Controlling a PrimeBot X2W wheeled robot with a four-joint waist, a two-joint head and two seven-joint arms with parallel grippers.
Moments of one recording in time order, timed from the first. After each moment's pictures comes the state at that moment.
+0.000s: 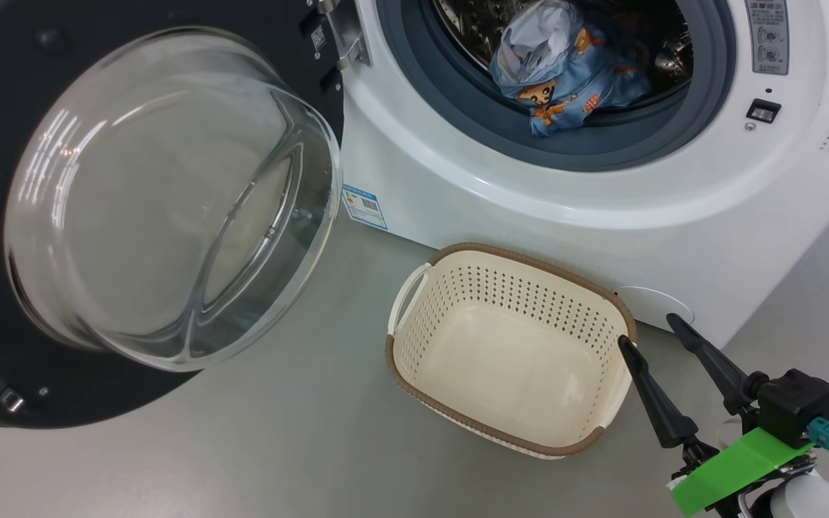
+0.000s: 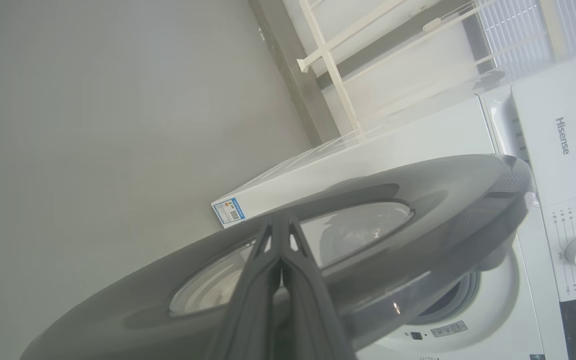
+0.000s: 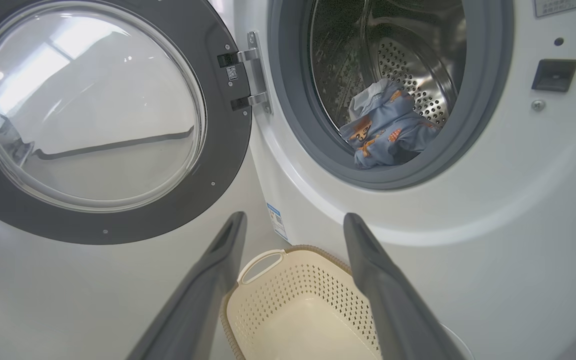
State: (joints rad) left arm -0.81 0.67 0.14 0.85 -1.46 -0.08 0.89; right arm -0.12 -0.37 0.35 0.15 0.44 0.13 -0.25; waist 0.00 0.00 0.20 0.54
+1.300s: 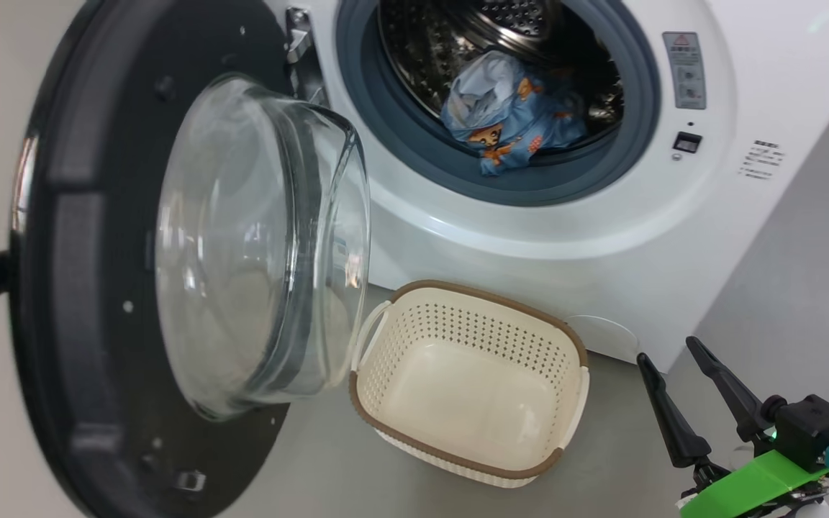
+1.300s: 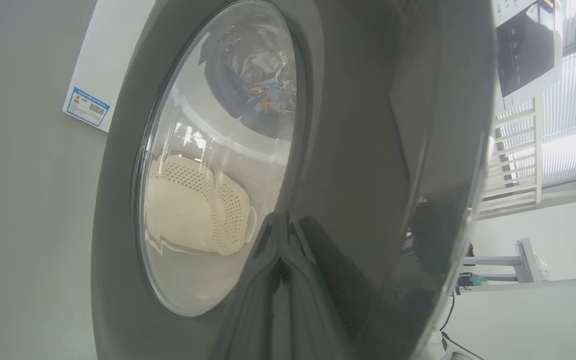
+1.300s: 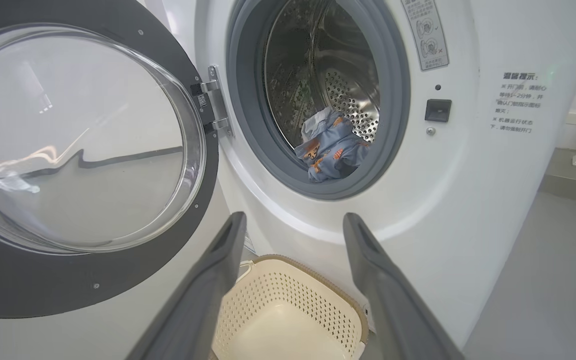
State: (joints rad) left arm -0.68 0.60 0.00 0.38 -1.57 -0.12 1.26; right arm -0.04 -0.32 0.26 0.14 0.43 0.13 -0.25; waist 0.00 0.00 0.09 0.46
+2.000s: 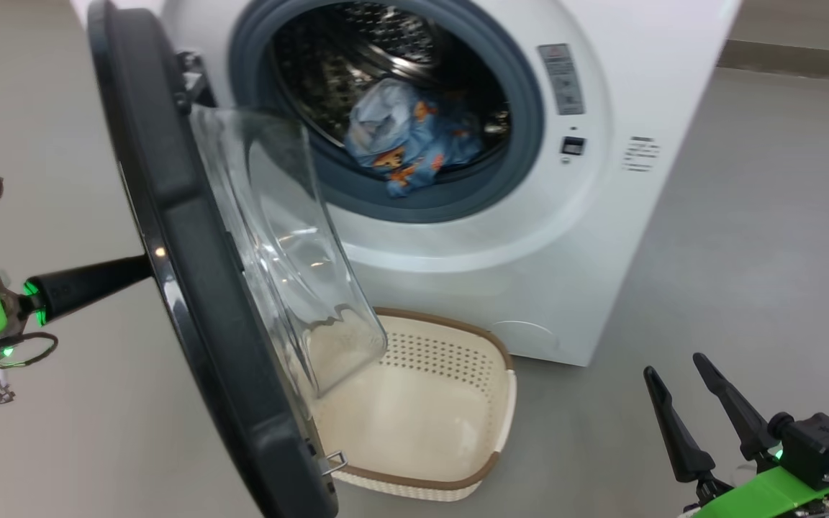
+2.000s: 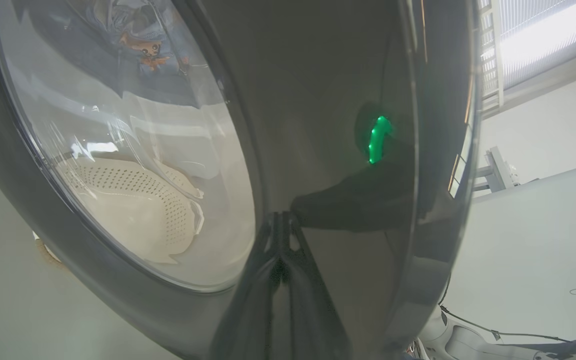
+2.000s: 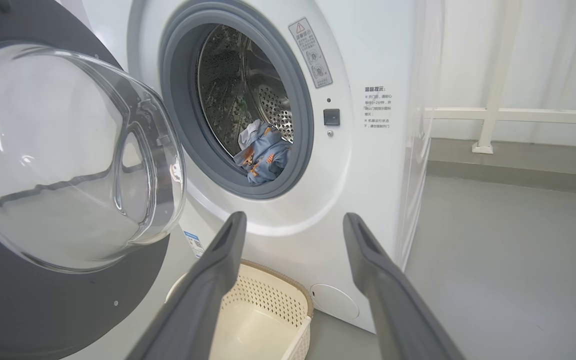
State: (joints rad) left arm -0.63 0.52 -0.07 0.19 -1.54 -0.06 1.24; right arm 0.02 -0.28 0.21 0.13 0.43 0.13 -0.25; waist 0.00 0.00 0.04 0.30
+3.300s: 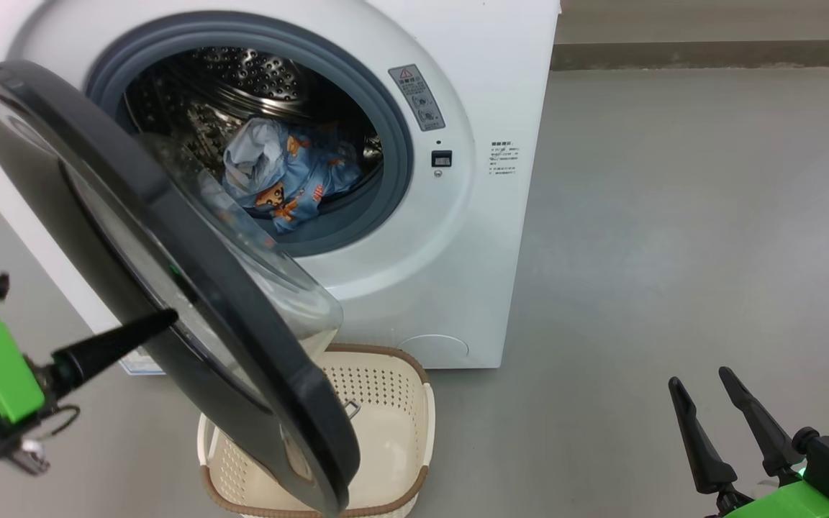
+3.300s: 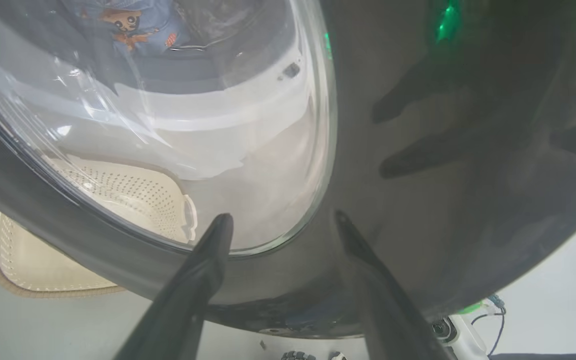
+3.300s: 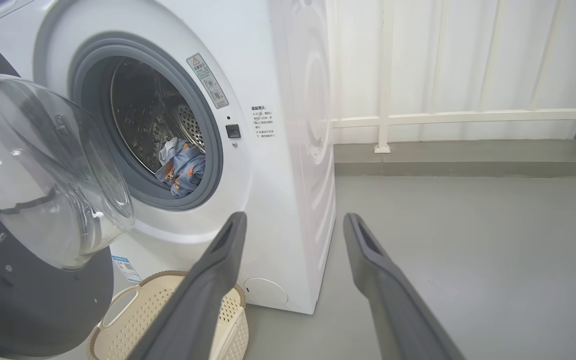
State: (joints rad) left arm -0.43 0.49 -0.04 0.22 -1.43 -0.12 1.03; right arm 0.08 -0.27 0.15 0.11 0.43 0.13 -0.25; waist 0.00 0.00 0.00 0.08
